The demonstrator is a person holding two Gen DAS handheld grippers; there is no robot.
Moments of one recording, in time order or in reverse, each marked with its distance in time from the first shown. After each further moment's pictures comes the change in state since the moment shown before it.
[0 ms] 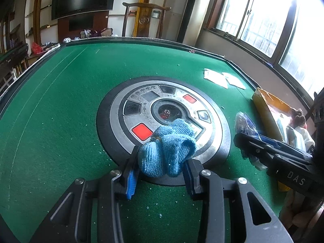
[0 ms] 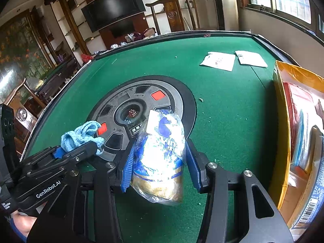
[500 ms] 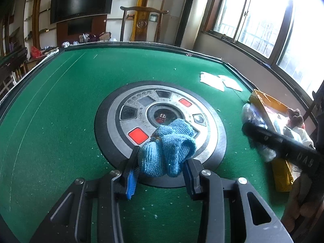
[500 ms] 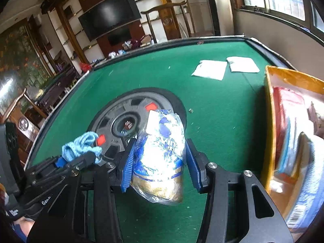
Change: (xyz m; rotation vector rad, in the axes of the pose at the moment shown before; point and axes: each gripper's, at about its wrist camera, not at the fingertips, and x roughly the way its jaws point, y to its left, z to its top) left arm -0.007 -0.008 0.001 0.018 -0.028 -0.009; right arm -0.022 -0.016 0.011 0.048 -0.061 0.001
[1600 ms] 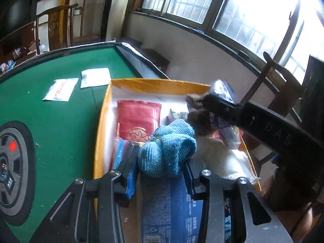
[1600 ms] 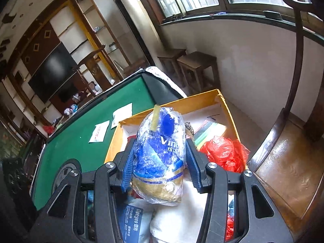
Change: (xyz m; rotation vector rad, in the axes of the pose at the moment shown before) left arm 0.063 -0.284 0.033 0.248 0.150 -0.318; right arm -0.122 -0.221 0.034 0.379 -0.192 -0.238
